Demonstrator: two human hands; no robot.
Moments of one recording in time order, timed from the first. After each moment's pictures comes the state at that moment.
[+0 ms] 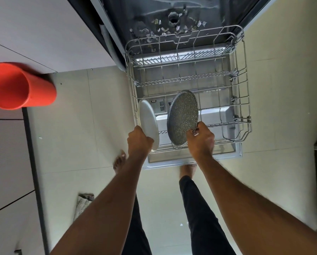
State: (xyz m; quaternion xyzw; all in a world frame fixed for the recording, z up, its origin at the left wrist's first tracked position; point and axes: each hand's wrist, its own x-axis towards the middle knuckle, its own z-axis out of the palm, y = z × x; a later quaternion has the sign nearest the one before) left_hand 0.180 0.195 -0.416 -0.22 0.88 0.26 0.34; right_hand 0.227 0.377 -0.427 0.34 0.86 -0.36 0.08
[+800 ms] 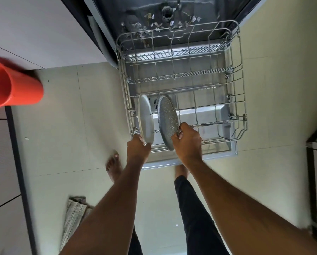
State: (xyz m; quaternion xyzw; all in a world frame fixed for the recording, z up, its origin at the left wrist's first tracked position) left_hand 0.217 0.195 -0.478 -0.24 0.86 0.30 0.34; right_hand 0.230 0.358 -0.430 0.27 0.90 -0.32 0.15
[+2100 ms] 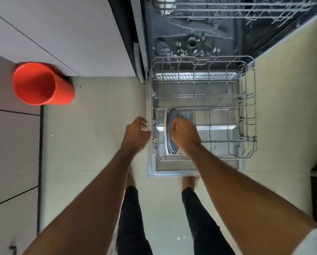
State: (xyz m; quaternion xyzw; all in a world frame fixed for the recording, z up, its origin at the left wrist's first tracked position) left_hand 0.144 0.109 -0.387 -0.13 0.87 0.41 0.25; right_hand 0.147 0.292 -0.378 0.12 0.93 -0.27 0.22
